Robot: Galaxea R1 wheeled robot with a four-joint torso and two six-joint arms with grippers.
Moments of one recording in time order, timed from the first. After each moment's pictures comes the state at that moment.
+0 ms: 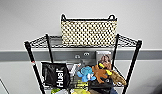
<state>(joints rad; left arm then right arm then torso) 1.20 2.39 -1.93 -0.33 0.14 0.00 -1.22 2.55 -2.24 0.68 -0.23 -0.27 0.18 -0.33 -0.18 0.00</state>
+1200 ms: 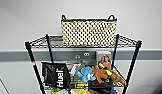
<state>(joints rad) 1.31 2.65 -2.20 -0.22 0.13 0.00 -1.35 2.86 -2.65 0.68 -0.14 -0.39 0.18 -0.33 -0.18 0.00</state>
